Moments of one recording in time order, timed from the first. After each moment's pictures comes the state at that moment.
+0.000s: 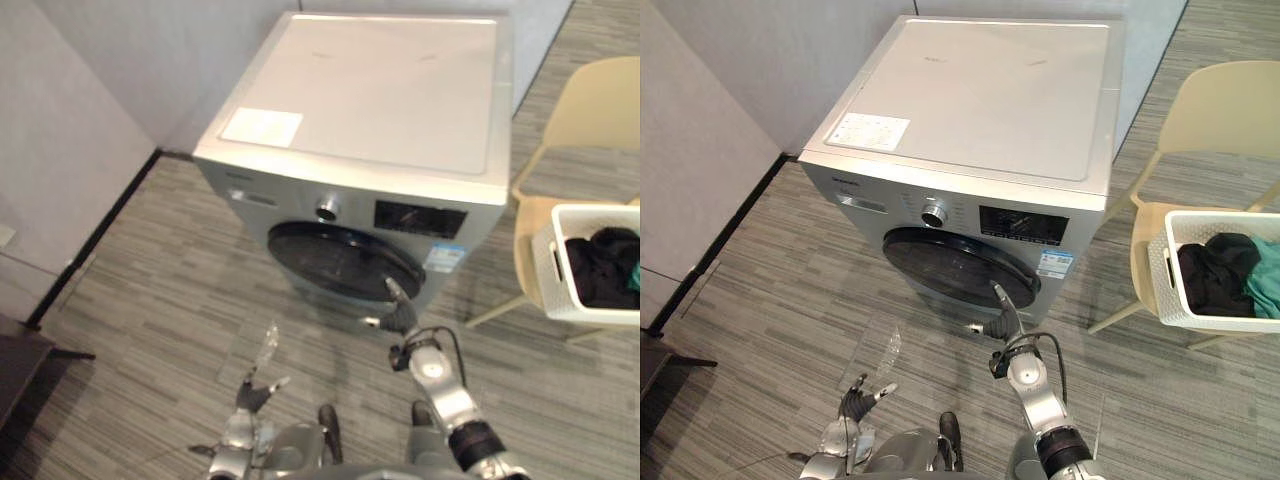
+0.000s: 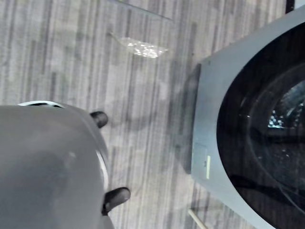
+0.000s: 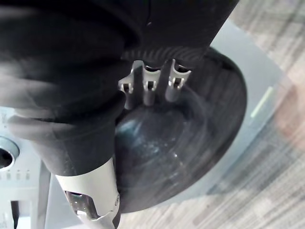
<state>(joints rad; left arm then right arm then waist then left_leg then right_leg) 0.05 0.04 -0.02 0.84 0.15 -0.10 0.22 -0.13 -0.07 0.20 0.41 -0.22 -0.07 -0.15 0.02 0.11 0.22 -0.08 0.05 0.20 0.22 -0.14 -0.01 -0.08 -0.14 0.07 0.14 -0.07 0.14</state>
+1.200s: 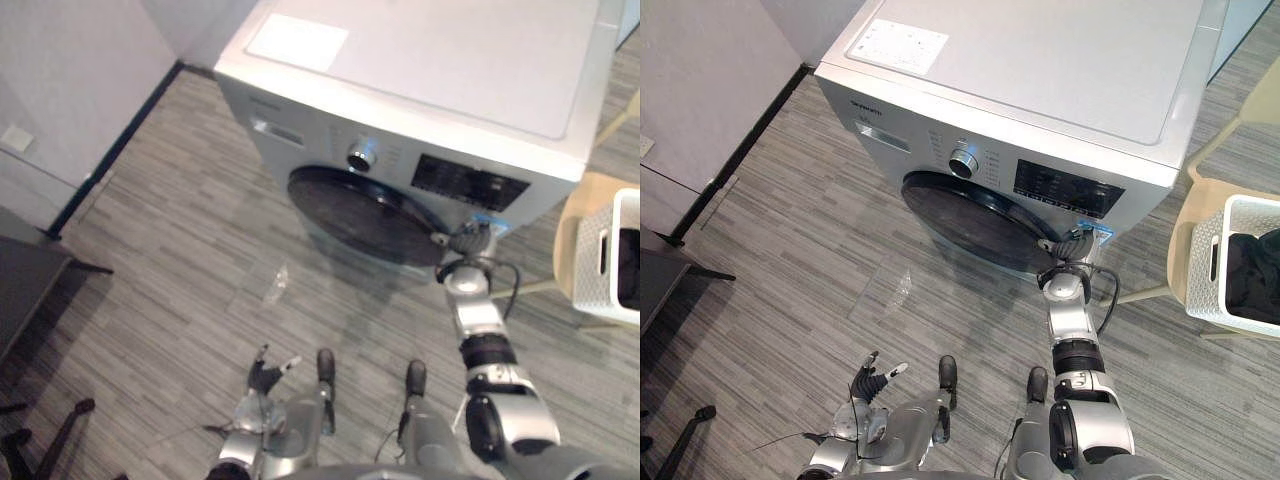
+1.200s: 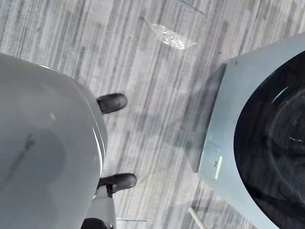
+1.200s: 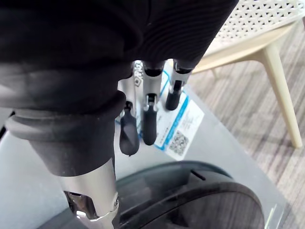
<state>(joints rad) 0.03 0.03 -0.08 0.75 0.09 -0.09 0.24 -0.57 -0.11 -0.21 0.57 -0.32 0.19 -0.47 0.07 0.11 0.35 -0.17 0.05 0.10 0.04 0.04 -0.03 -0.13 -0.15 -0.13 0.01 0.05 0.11</state>
